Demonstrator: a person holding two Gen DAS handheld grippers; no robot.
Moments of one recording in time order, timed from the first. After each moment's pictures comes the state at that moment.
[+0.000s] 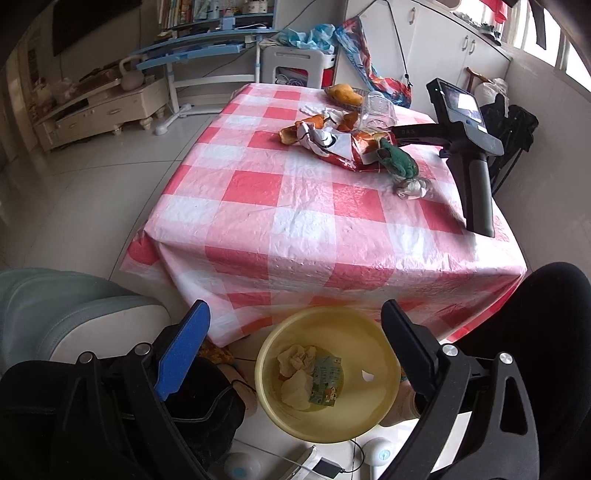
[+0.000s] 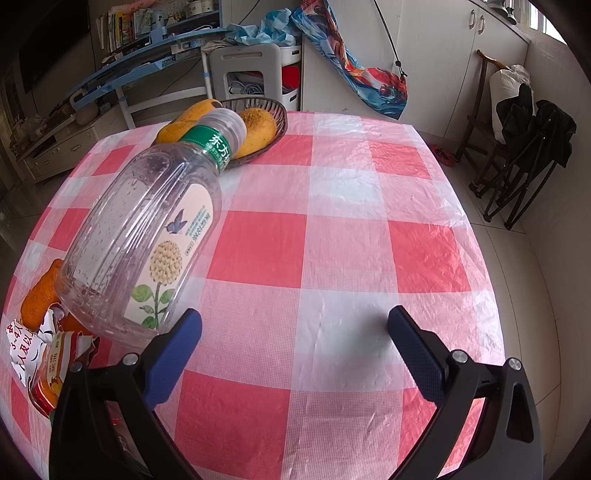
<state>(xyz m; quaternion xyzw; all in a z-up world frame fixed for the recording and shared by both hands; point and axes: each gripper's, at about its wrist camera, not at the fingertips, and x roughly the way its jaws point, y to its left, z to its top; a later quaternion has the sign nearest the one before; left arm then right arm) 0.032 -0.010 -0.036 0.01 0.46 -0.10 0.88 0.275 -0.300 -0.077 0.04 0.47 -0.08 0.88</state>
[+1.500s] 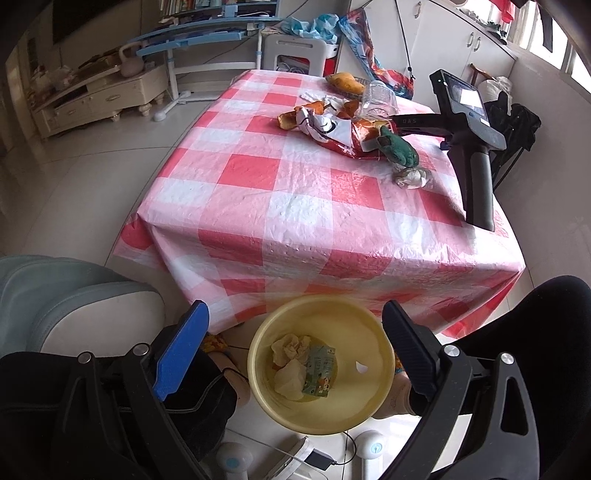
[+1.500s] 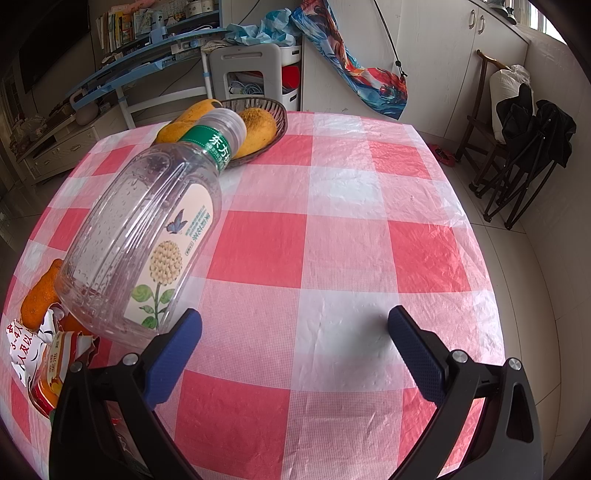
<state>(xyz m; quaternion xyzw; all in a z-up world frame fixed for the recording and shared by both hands) 0.033 -0.005 -0.043 -0.01 0.48 -0.09 0.87 0.276 -0.299 -0.077 0.04 0.47 -0.08 0.88</state>
